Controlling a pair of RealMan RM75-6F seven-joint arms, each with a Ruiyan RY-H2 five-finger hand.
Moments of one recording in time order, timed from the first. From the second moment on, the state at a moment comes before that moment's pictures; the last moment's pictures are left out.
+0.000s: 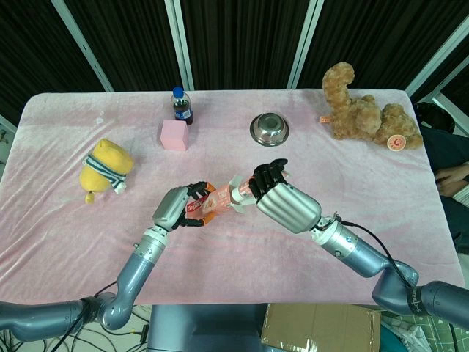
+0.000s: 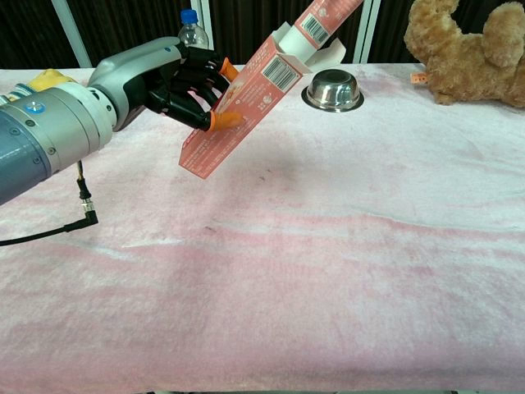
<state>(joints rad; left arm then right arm) -0.71 -1.68 -0.30 -1.64 1.11 1.06 -0.03 0.78 -1.22 0.24 -1.60 -1.84 1.22 -0.99</state>
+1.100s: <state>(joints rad) -0.70 -1.67 -0.30 -1.66 1.11 1.07 -0.02 0.78 -1.22 0.24 -1.60 -1.85 1.21 -1.00</state>
